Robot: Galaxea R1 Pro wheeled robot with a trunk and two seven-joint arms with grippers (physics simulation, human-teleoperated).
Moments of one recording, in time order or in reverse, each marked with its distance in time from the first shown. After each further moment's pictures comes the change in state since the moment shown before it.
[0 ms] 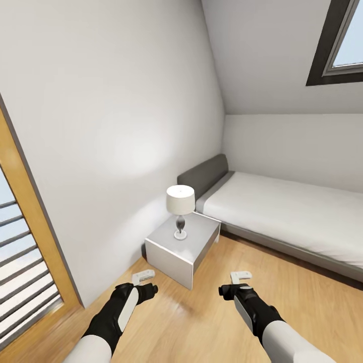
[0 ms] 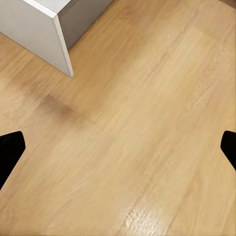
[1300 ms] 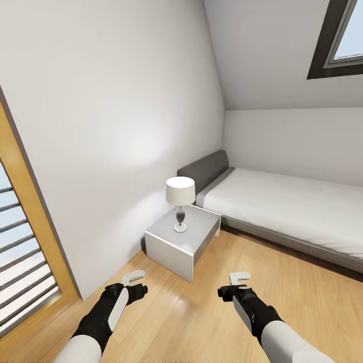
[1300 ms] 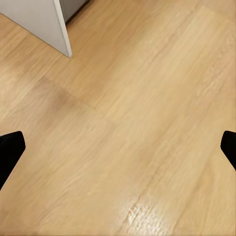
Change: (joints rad) left arm 0.000 0.058 0.021 0.002 0.002 0.002 0.001; right arm 0.000 0.007 0.002 0.001 0.011 0.025 0.000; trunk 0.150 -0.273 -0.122
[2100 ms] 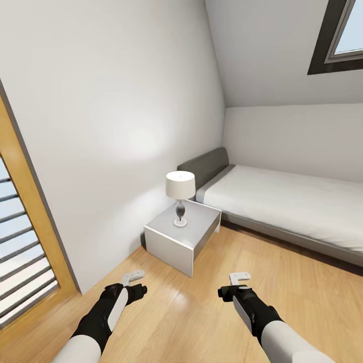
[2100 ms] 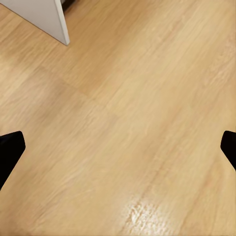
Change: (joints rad) left arm 0.000 0.004 0.000 0.002 -0.003 -0.001 0.000; right arm 0.000 0.000 -0.001 0.001 -0.005 0.004 -0.002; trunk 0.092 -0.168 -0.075
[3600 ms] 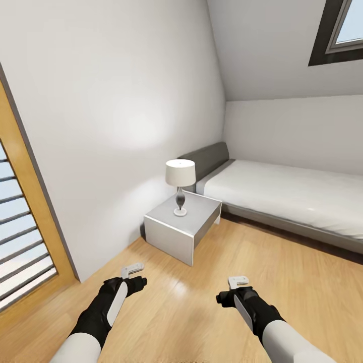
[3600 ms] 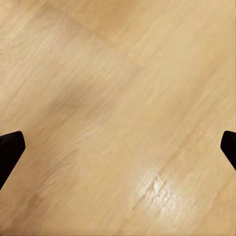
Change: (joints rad) left arm 0.000 -0.003 -0.002 -0.083 0.002 0.015 0.000; right arm 0.000 -0.007 -0.002 -0.011 -0.006 0.136 0.093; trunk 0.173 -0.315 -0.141
